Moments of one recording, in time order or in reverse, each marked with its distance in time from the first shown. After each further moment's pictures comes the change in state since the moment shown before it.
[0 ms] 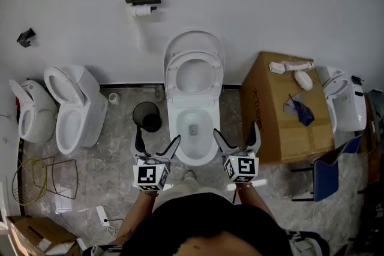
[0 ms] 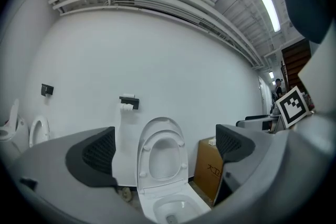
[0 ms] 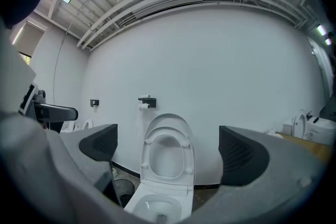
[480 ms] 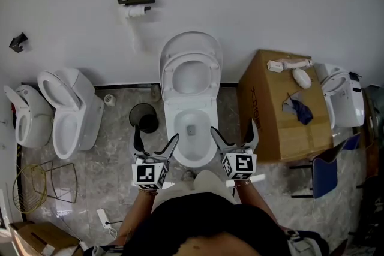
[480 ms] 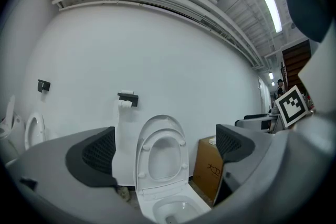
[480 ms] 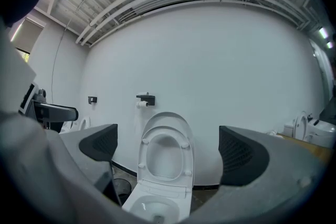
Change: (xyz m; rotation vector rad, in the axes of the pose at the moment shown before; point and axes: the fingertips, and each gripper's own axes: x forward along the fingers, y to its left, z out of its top) left arm 0.033 0.016 -0.011 -0.014 0.035 -0.016; right arm 0.037 -0.001 -0.003 -0.034 0.009 0.007
